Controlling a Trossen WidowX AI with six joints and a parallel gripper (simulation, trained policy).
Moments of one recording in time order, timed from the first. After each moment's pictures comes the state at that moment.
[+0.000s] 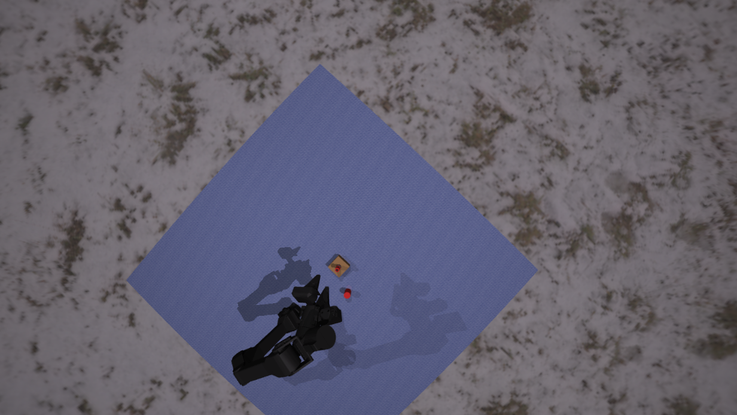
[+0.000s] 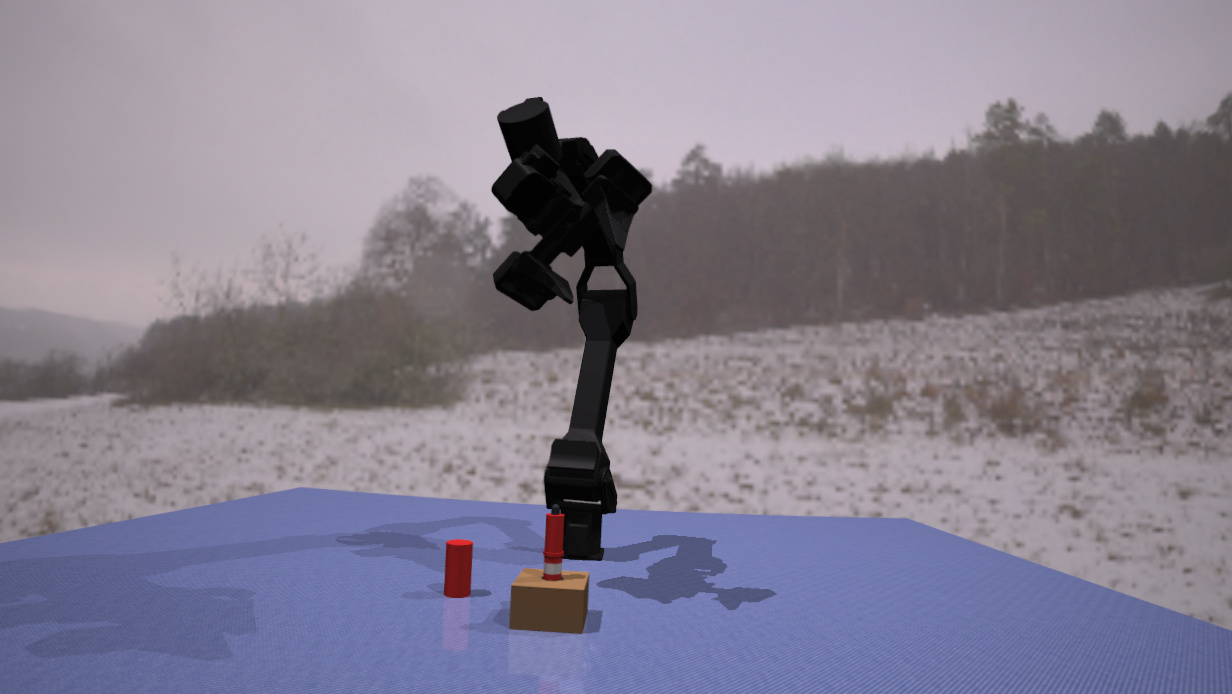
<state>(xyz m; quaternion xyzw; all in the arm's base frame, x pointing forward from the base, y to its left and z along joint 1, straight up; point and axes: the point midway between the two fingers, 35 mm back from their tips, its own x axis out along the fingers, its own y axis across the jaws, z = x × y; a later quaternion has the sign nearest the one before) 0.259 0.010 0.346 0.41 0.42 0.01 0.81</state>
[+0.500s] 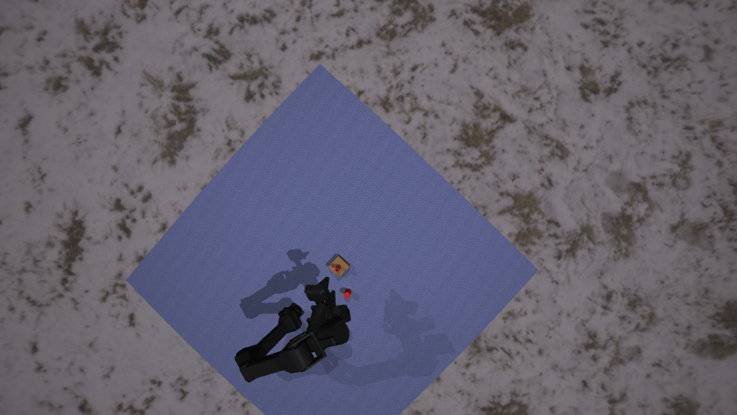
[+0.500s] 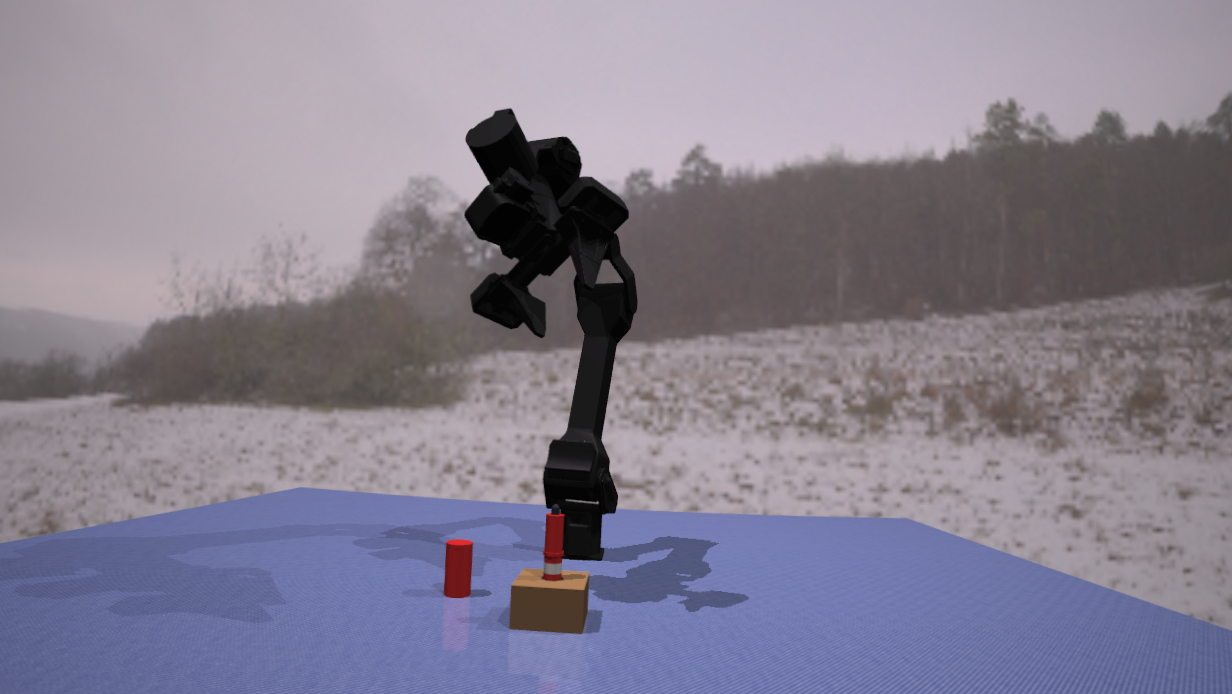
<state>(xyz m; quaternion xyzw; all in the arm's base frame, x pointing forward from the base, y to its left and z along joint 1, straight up) 0.261 -0.015 0.313 0.40 0.47 -0.04 0.79</state>
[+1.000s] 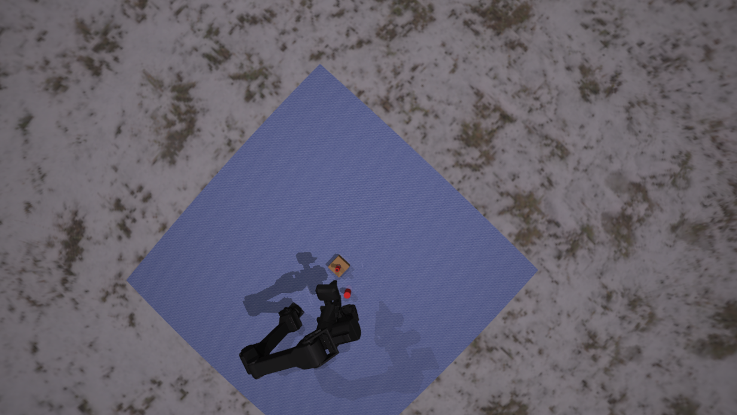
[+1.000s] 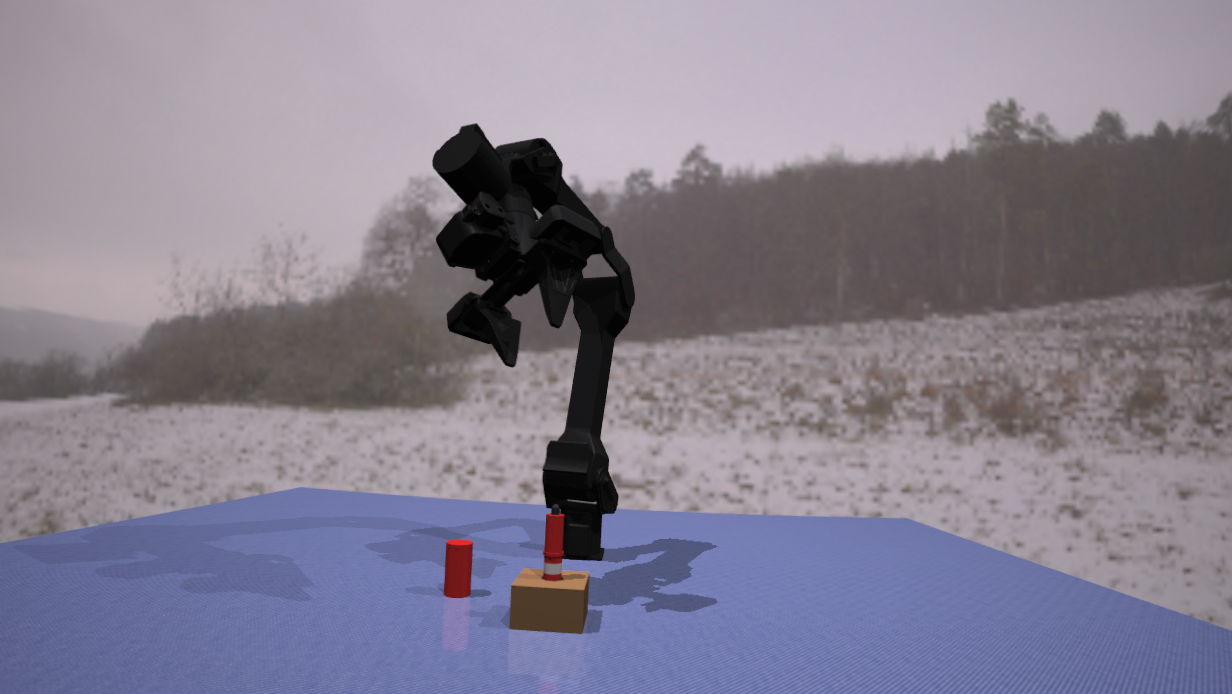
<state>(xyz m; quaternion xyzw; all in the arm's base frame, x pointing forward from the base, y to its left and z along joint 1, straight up) 0.261 -0.041 0.284 0.39 0.51 -0.09 0.76</state>
